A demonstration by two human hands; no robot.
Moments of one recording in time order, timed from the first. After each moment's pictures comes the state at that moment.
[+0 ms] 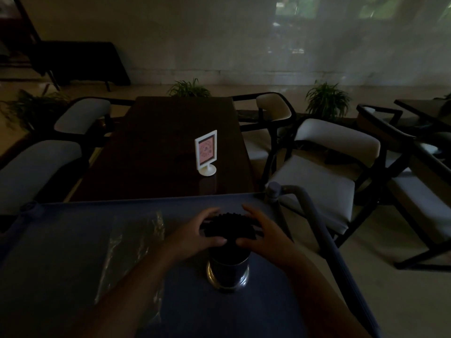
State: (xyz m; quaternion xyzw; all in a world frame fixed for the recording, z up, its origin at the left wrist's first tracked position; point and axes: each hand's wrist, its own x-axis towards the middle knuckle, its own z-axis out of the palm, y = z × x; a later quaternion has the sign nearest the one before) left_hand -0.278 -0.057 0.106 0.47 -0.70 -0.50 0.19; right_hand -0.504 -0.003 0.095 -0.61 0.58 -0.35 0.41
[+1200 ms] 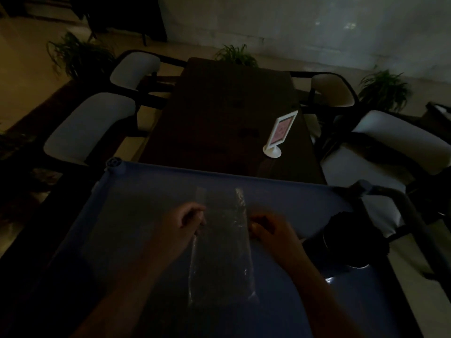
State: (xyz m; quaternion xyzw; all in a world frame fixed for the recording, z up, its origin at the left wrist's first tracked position) left_hand -0.019 -0.056 0.066 0.54 -0.60 -0.46 0.38; right_hand -0.266 -0.035 0.081 -0.58 0.64 -0.30 0.41
